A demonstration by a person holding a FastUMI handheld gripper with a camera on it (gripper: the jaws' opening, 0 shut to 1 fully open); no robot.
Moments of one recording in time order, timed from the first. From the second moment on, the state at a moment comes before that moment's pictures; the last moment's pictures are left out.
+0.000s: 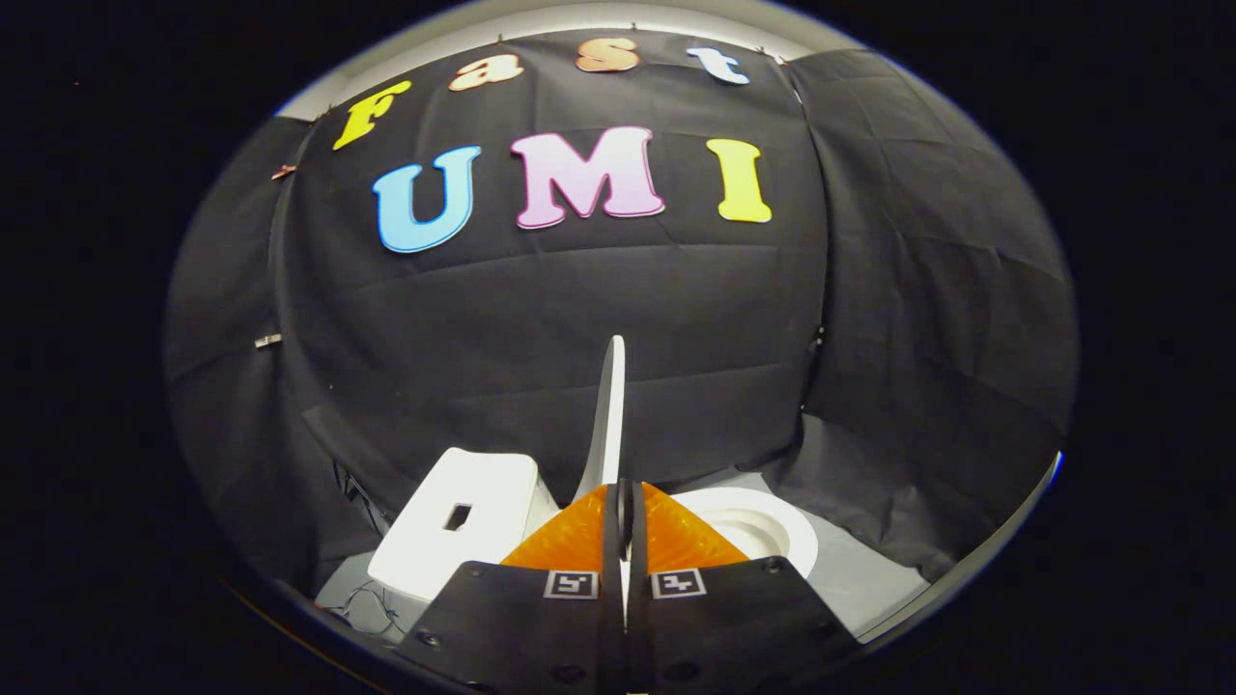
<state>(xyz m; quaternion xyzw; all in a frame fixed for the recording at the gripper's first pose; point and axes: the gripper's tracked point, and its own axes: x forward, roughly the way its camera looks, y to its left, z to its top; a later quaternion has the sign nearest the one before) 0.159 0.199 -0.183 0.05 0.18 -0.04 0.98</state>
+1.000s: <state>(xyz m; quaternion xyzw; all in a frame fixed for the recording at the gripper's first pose) 0.155 0.374 -0.191 -0.09 0.17 0.04 0.98</state>
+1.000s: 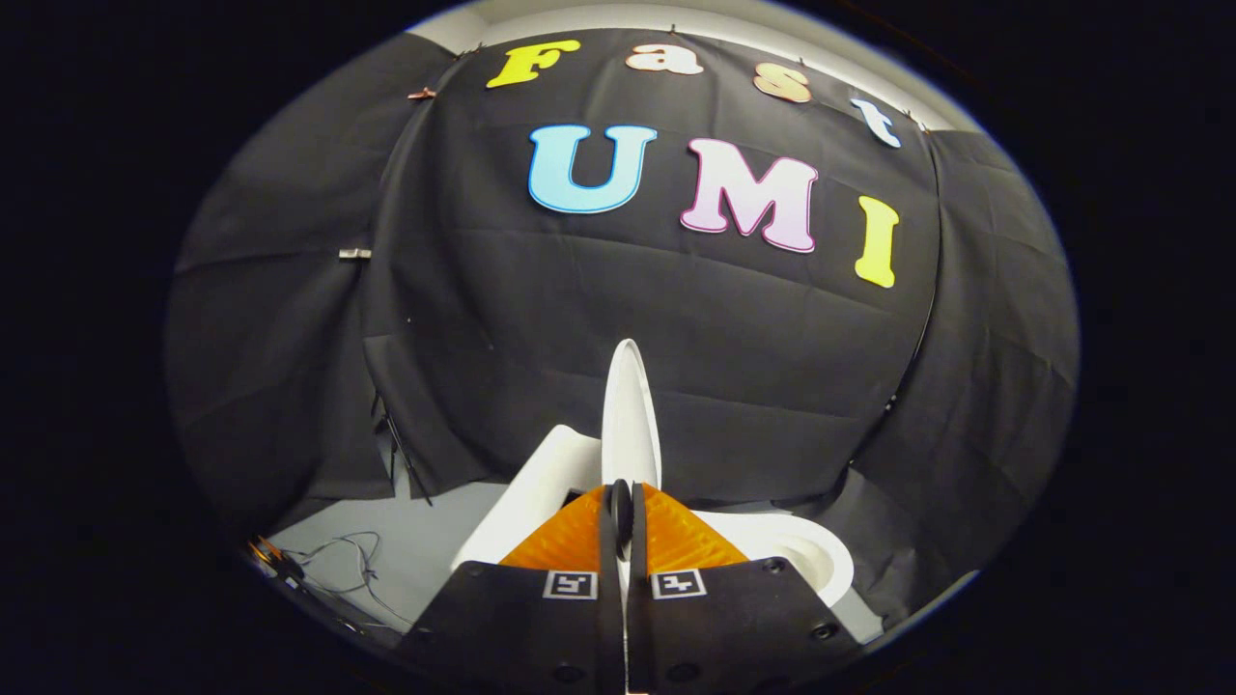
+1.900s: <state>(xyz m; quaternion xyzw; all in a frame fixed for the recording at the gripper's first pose) 0.072 0.287 -0.074 -0.01 0.08 0.09 0.99</state>
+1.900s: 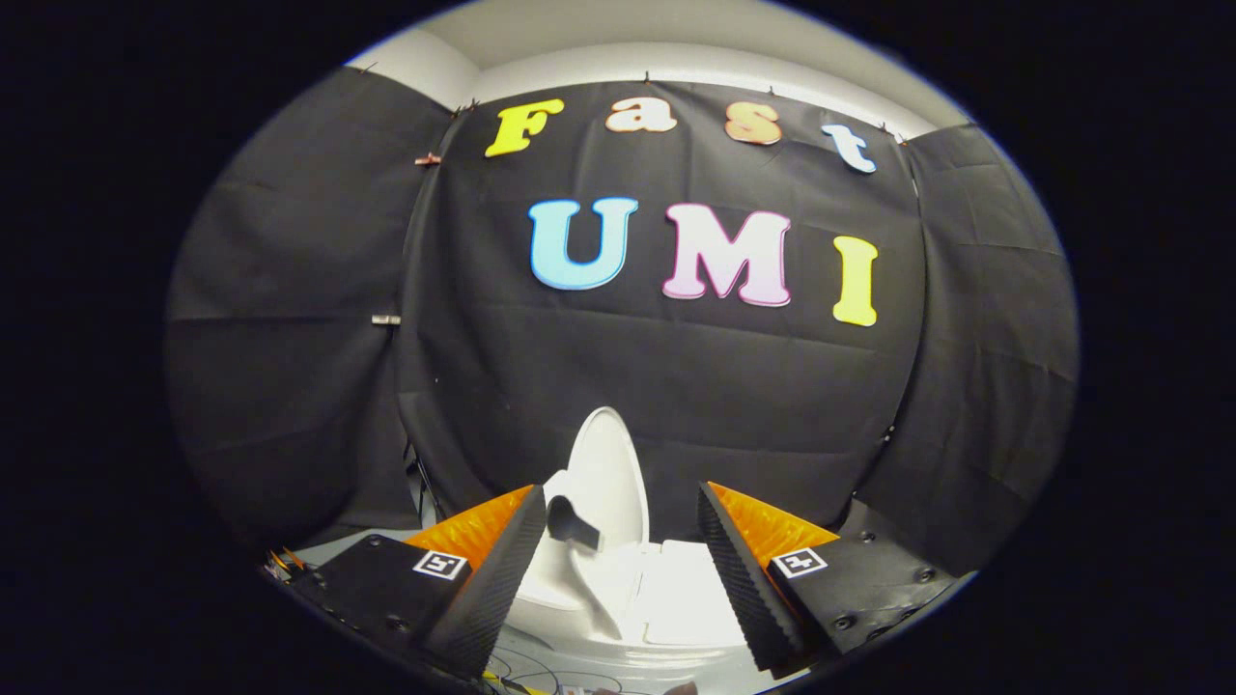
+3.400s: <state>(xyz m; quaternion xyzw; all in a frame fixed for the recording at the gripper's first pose) 0.009 0.004 0.004 0.02 0.00 -0.04 1.00</state>
